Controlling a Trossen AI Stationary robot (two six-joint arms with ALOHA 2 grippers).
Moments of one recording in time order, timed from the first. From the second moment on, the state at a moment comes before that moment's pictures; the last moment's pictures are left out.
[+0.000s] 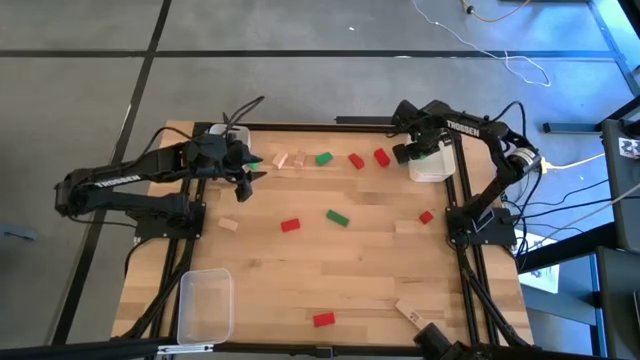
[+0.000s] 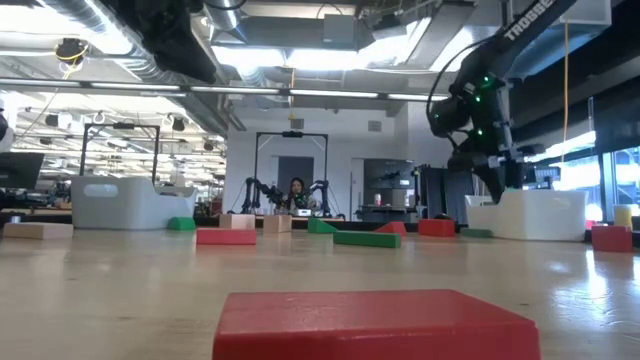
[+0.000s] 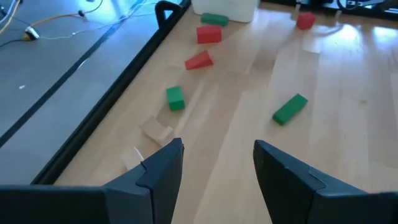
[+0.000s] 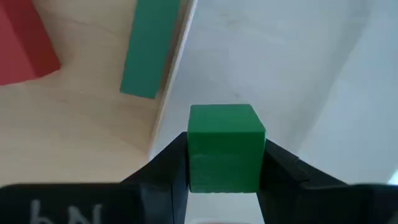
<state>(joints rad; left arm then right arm) 0.29 0.83 0.82 -0.52 -0.12 -0.03 -0.90 1.66 1.10 -1.08 0.18 0.38</state>
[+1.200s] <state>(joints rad) 0.31 0.83 0.82 -0.62 -0.14 -0.12 -0.88 1.65 1.19 -1.11 0.08 0.24</state>
